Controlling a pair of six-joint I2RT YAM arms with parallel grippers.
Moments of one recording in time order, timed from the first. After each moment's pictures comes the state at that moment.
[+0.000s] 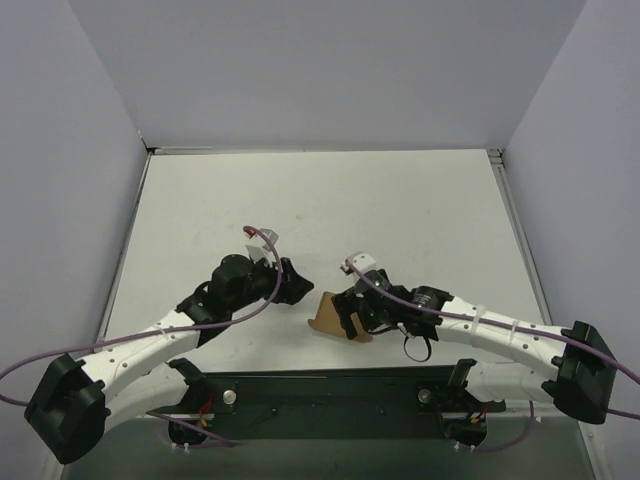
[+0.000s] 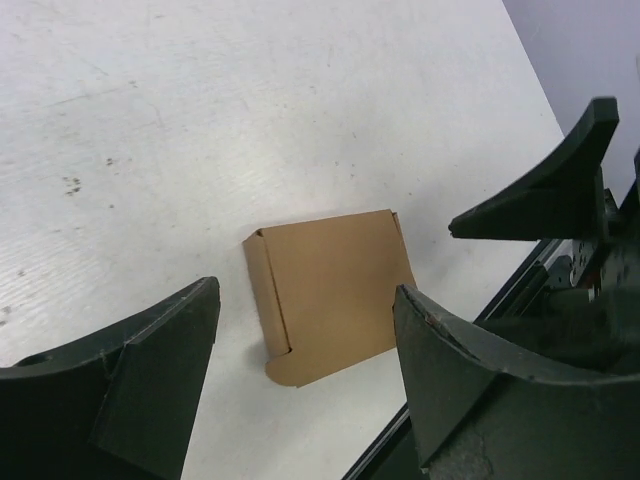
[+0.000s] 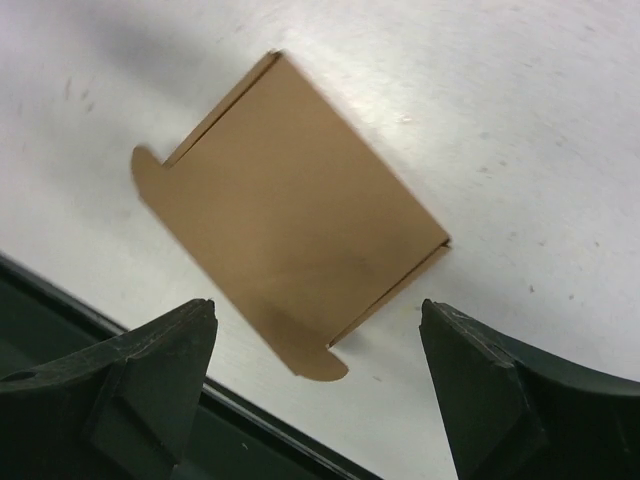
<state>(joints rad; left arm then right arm) -0.73 1.03 0.48 0.19 0.12 -0.60 0.96 1.12 0.68 -0.47 0.20 0.43</state>
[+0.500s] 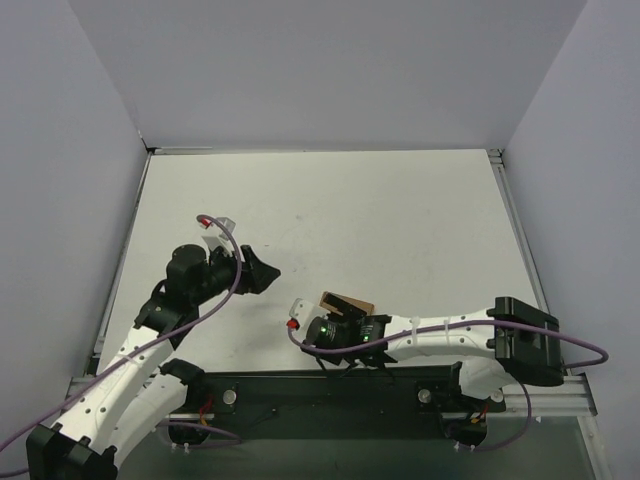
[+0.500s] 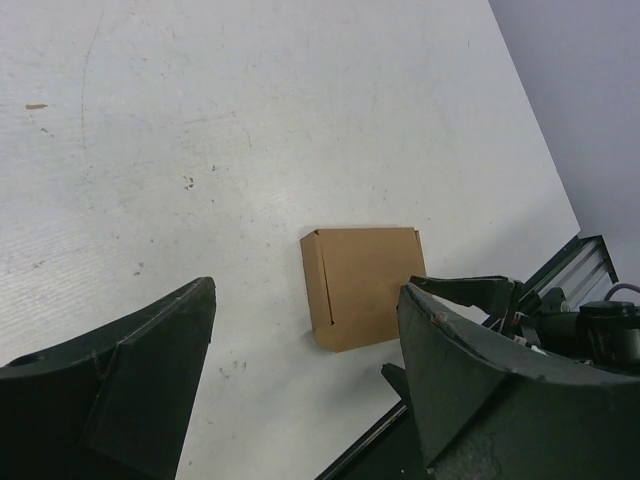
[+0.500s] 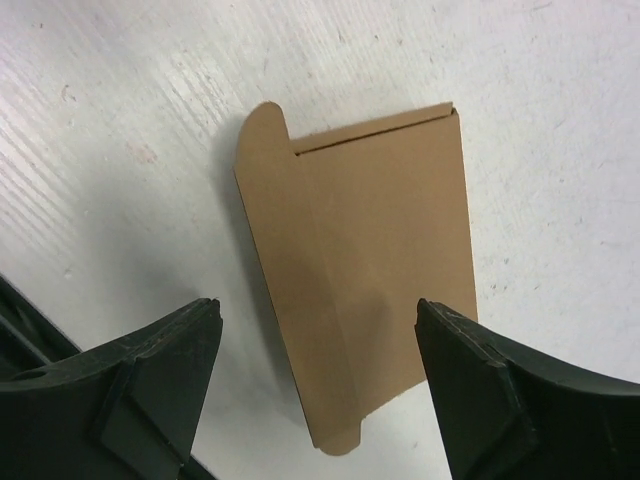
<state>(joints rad) -0.41 0.75 0.56 -0.18 0.30 -0.54 1.35 1.44 0.76 -0.36 0.52 0.04</state>
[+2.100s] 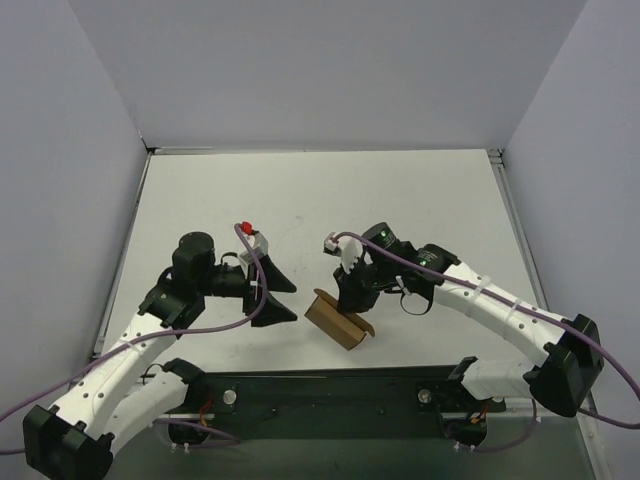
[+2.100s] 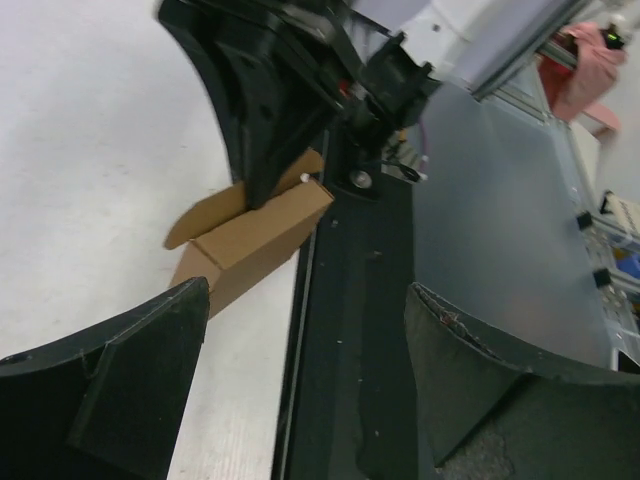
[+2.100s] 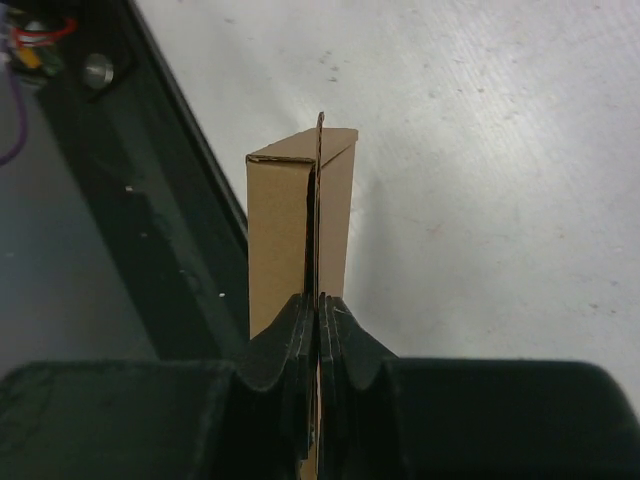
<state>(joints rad) -0.45 0.84 0.69 -0.16 1.03 -0.18 0.84 1.26 1.00 -0.65 -0.37 -0.02</state>
